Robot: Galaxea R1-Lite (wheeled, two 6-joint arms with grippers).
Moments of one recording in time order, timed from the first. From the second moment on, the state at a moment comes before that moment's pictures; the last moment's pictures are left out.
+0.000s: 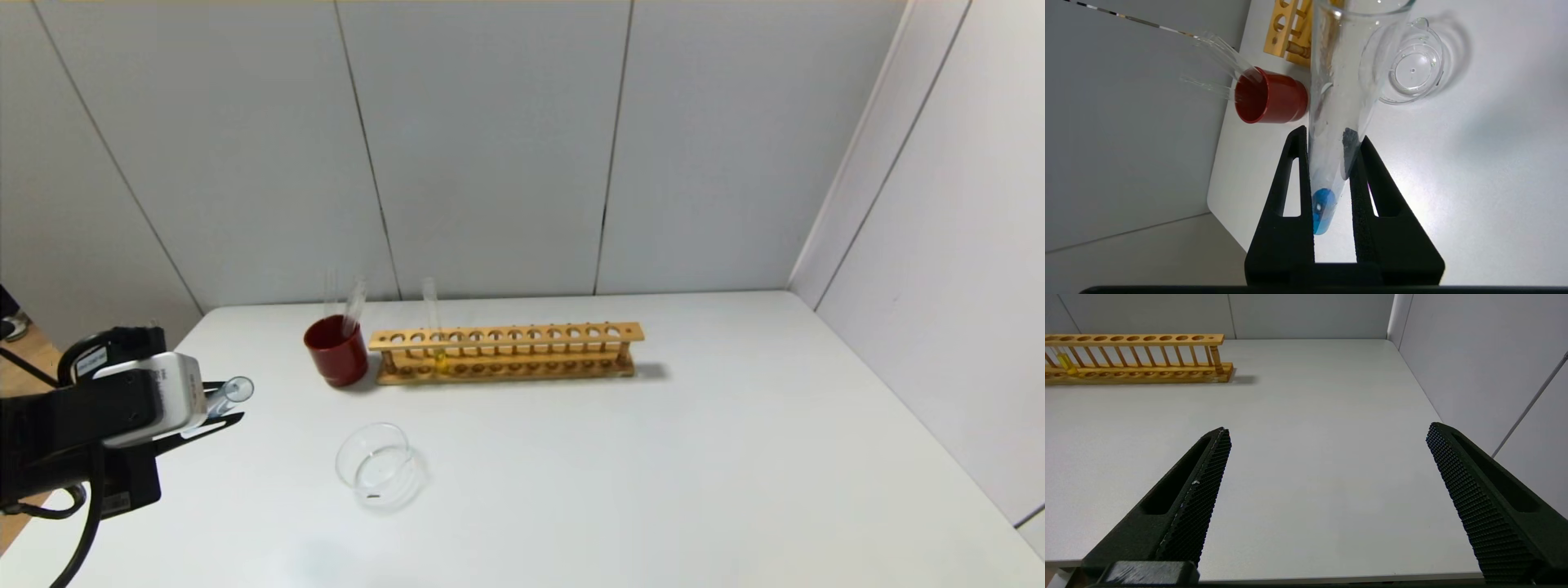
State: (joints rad) left arm -0.02 1.19 -0.65 0.01 -0.36 1.17; right arm 0.00 0.00 0.00 0.00 0.00 0.00
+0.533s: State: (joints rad) left arm 0.00 1.41 -0.65 -0.24 -0.36 1.25; right arm 0.00 0.00 0.00 0.00 0.00 0.00
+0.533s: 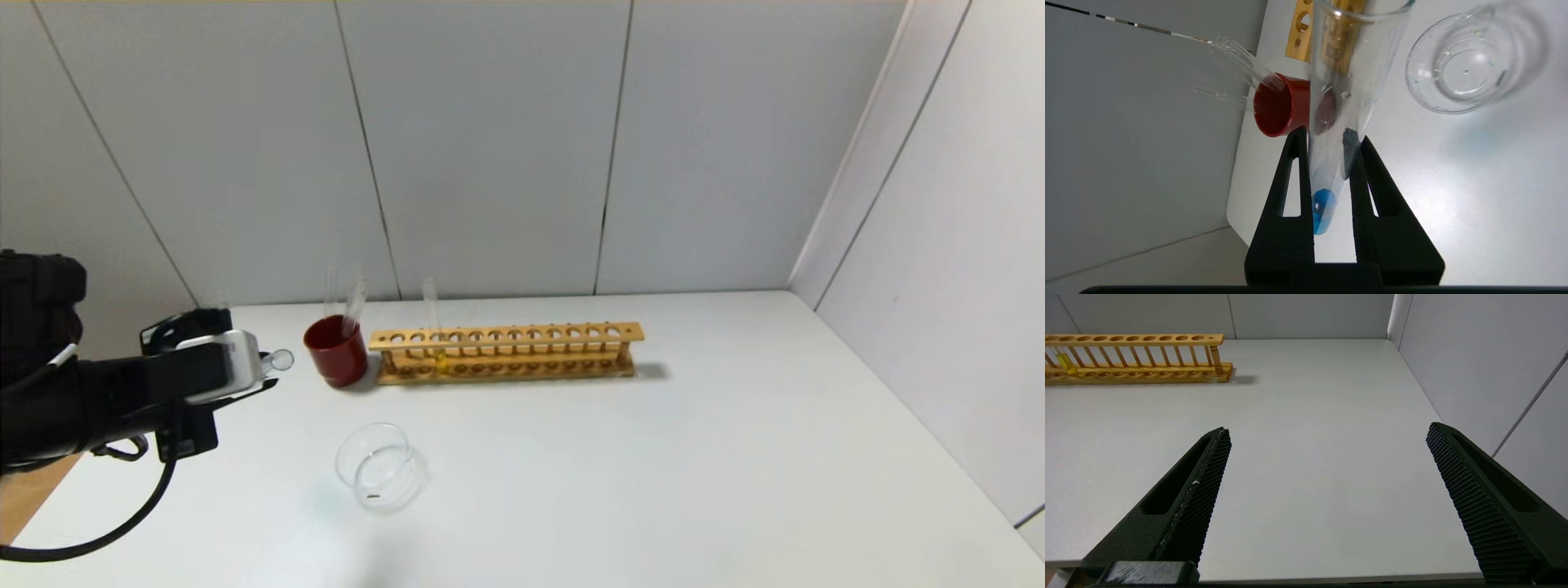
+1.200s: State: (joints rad) left arm 0.05 1.65 -0.65 -0.49 -0.36 1.43; right arm 0.00 0.00 0.00 0.00 0.00 0.00
